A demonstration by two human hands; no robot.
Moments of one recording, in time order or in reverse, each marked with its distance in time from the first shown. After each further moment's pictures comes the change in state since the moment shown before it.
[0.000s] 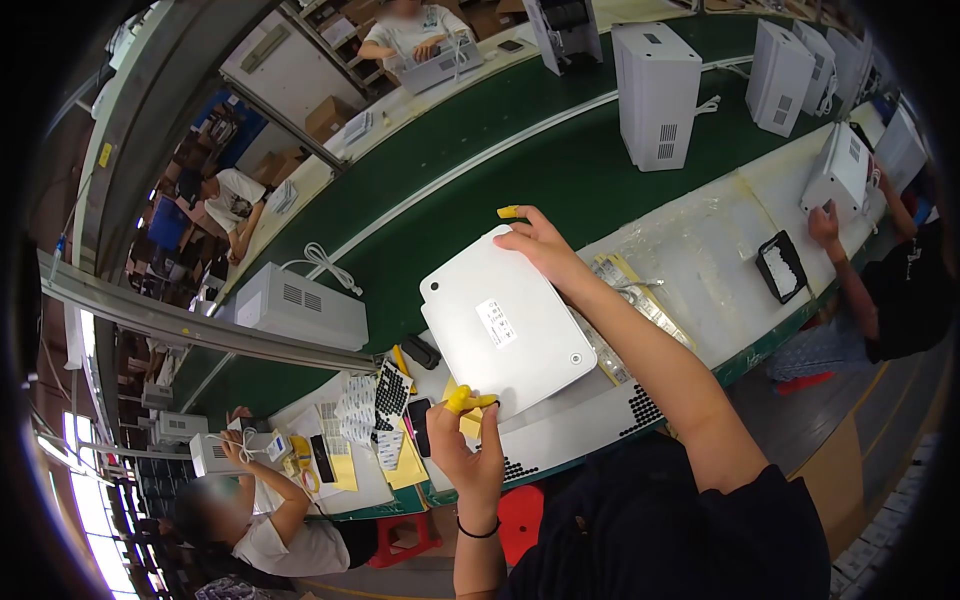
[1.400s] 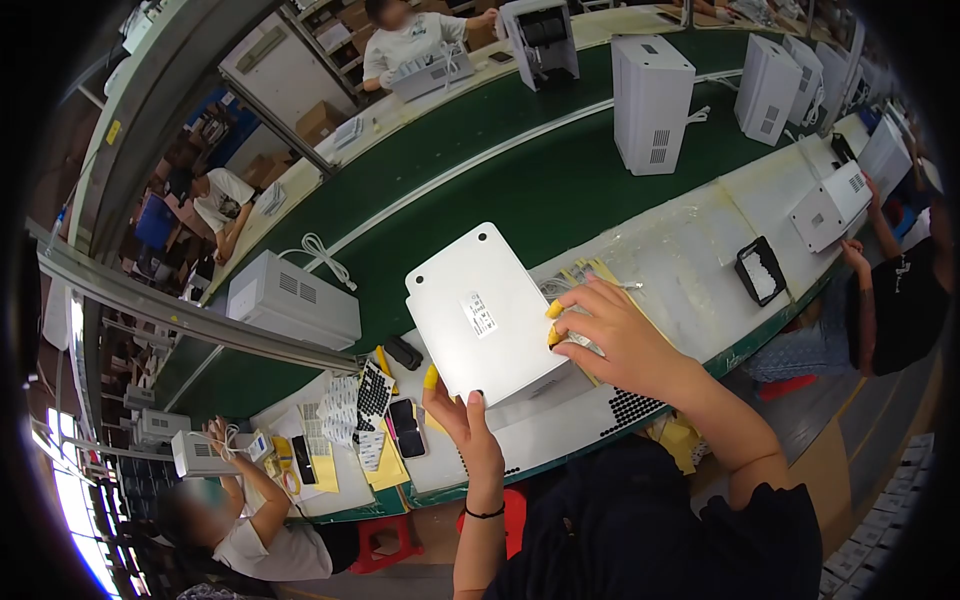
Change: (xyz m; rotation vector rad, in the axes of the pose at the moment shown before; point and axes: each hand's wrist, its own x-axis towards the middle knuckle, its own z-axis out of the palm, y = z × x) left_hand -0.018 -0.010 0.037 -0.553 0.101 -0.419; right_hand -0.154 -0.054 -0.030 -1.264 -0.223 -0.572
